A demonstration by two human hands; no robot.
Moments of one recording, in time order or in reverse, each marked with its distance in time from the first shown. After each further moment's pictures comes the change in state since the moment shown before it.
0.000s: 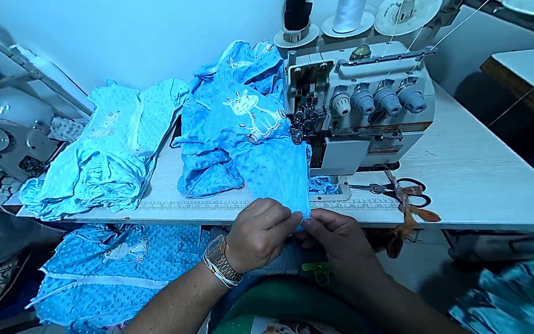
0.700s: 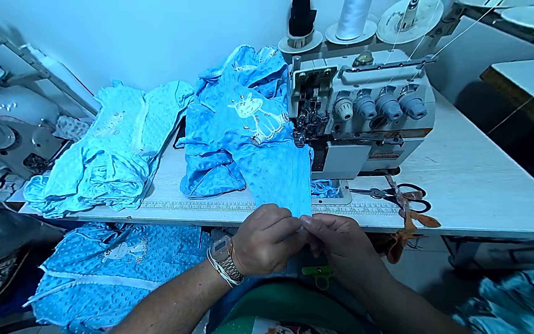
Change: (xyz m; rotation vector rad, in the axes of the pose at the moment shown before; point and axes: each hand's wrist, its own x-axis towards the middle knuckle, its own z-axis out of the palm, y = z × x) left_hand -0.009 0.000 0.009 0.035 0.029 0.100; right_hand 0.006 -0.011 -0.001 0.117 -0.048 0.166
